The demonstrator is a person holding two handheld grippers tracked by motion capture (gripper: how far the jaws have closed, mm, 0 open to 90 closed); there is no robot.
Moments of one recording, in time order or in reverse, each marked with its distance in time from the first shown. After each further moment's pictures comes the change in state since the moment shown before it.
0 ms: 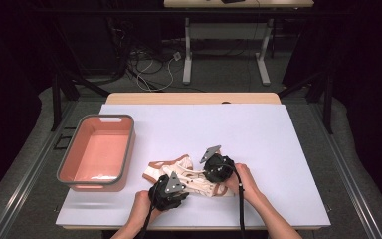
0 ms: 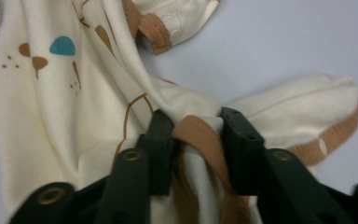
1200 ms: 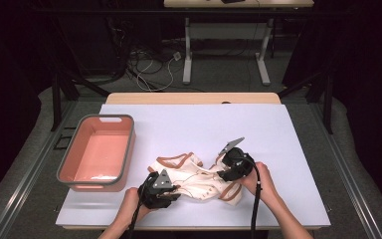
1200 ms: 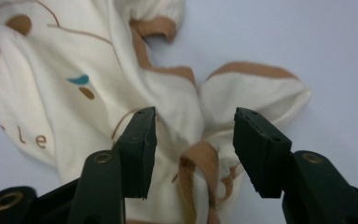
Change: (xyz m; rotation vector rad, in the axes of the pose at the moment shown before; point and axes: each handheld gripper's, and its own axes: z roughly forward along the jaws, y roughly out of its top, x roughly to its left) left arm 0.019 -0.006 -0.024 0.030 -0.079 -0.034; right arm -0.025 -0.020 -0.050 0.001 0.017 0.190
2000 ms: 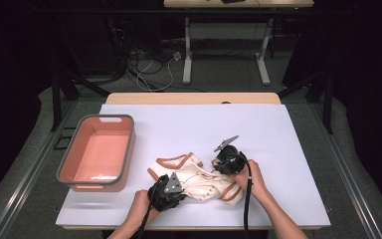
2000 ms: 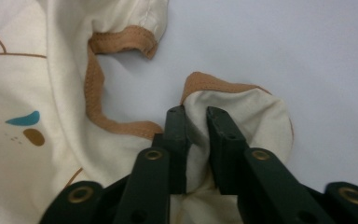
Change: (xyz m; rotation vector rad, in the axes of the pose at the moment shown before) left arm -0.012 0.005 0.020 0.007 0.024 0.045; right arm -0.012 0.002 0.044 0.025 0.018 0.057
